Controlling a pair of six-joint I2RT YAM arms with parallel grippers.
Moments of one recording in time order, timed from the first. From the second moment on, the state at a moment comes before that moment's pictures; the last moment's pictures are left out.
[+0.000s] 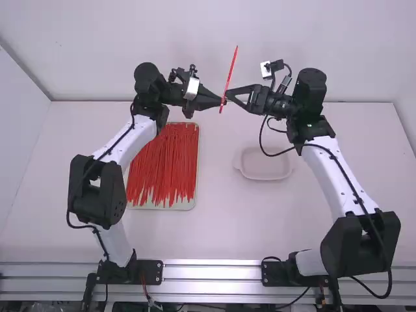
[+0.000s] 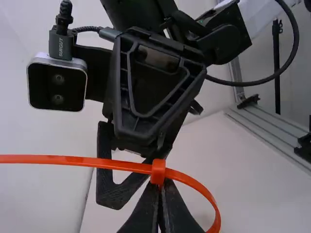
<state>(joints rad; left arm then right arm) -0.21 1.88 1.51 0.73 1.51 0.02 0.16 1.54 1.31 0.12 -1.11 0.79</state>
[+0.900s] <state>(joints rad) -0.23 1.88 1.51 0.65 1.47 0.04 0.17 1.54 1.31 0.13 -1.12 0.78</state>
